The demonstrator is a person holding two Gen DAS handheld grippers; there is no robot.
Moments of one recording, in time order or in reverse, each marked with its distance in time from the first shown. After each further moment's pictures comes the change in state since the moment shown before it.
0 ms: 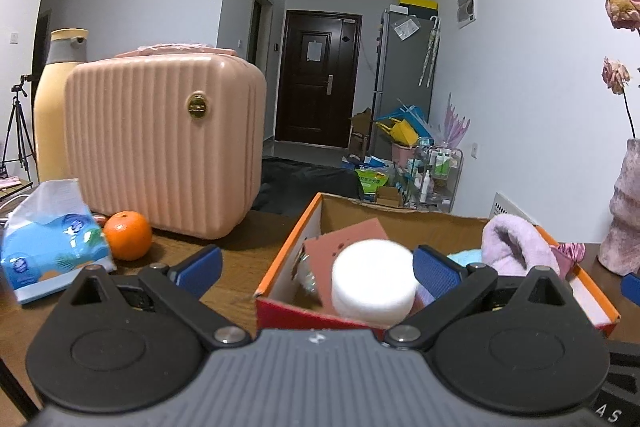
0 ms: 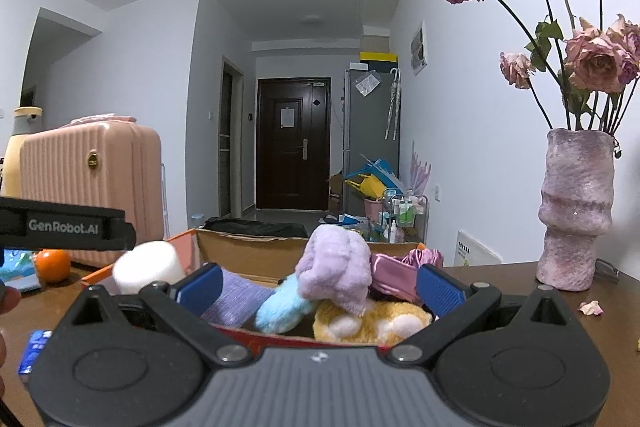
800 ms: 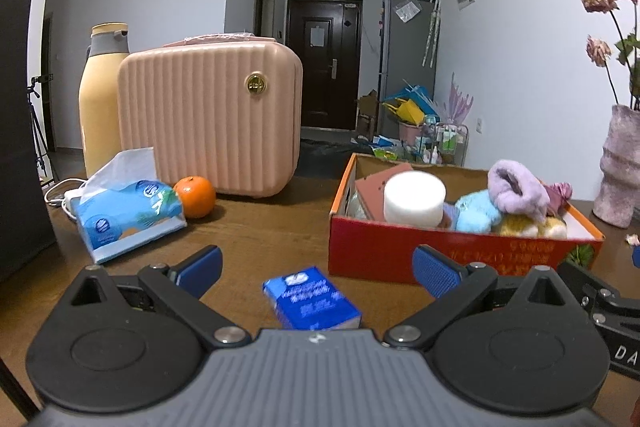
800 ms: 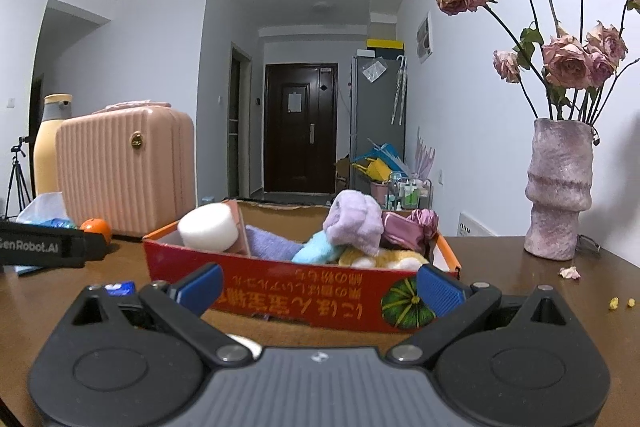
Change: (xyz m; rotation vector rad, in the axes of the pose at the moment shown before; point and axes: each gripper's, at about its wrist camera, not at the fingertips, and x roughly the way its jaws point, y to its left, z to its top) left arm -0.083 0.049 -0.031 0.048 0.050 0.022; right arm -0.080 0.022 -0.016 -0.007 0.054 0.018
